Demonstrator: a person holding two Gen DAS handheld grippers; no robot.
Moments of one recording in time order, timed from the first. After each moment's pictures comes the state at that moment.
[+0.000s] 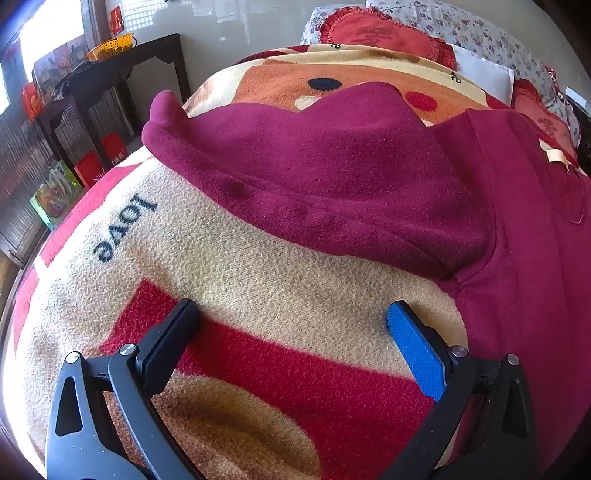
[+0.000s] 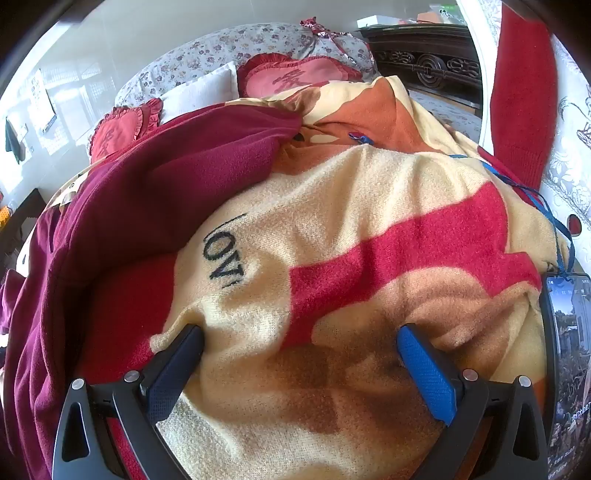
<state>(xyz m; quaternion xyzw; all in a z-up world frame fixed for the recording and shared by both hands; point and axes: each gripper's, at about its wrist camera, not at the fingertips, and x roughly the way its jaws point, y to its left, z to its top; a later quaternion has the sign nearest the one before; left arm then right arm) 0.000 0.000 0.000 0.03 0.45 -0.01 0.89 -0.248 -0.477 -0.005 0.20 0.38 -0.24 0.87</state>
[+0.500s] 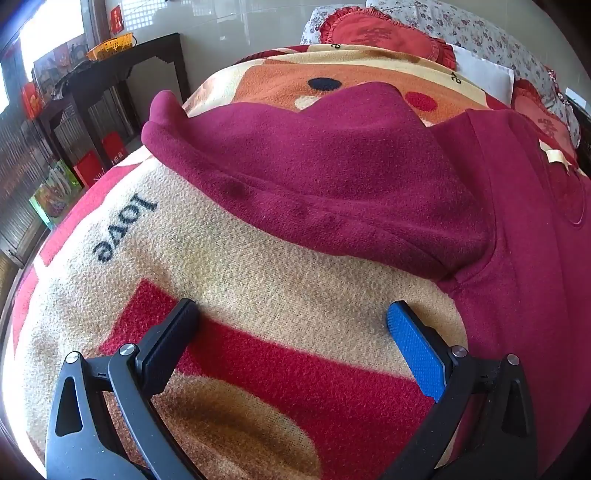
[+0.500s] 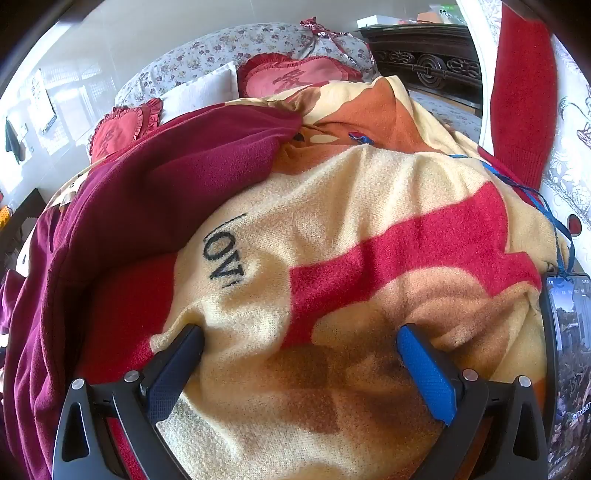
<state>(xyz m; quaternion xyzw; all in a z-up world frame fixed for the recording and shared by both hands) 0.002 -0.007 0.000 0.04 0.45 -0.01 0.89 -0.247 -0.476 -0.006 0.20 0.38 -0.24 0.87</state>
